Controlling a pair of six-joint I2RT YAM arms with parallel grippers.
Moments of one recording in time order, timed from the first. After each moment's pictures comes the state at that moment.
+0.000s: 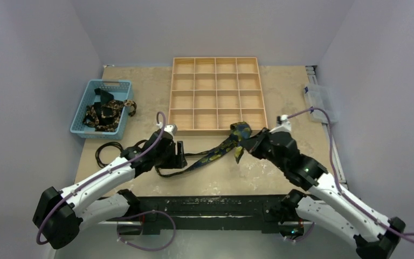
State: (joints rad) left arm -0.69 0.99 0.62 -0.54 -0.01 -0.66; right arm 0.81 0.78 0.66 -0.41 0.20 0.97
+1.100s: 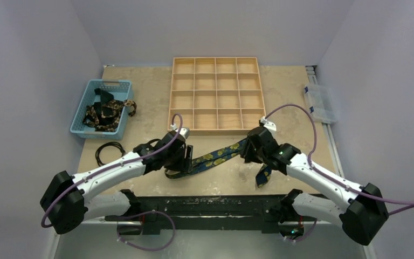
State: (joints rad) left arm -0.79 1.13 0.68 -0.53 -0.03 -0.61; right arm 0.69 1.03 0.68 -0.55 0.29 0.91
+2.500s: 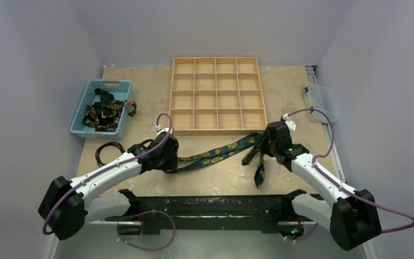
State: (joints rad) left arm -0.71 1.10 0.63 -0.62 -0.19 -0.67; right arm 0.37 1.04 0.55 -0.34 0.24 0.86
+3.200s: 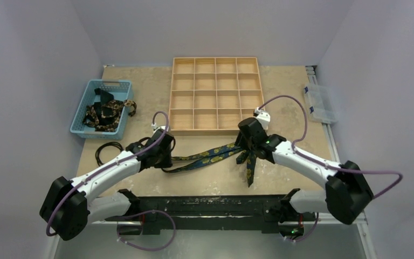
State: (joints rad) left arm -0.63 1.11 0.63 -0.62 -0.18 -0.64; right arm 0.67 1.21 0.75 -0.36 0.40 0.86
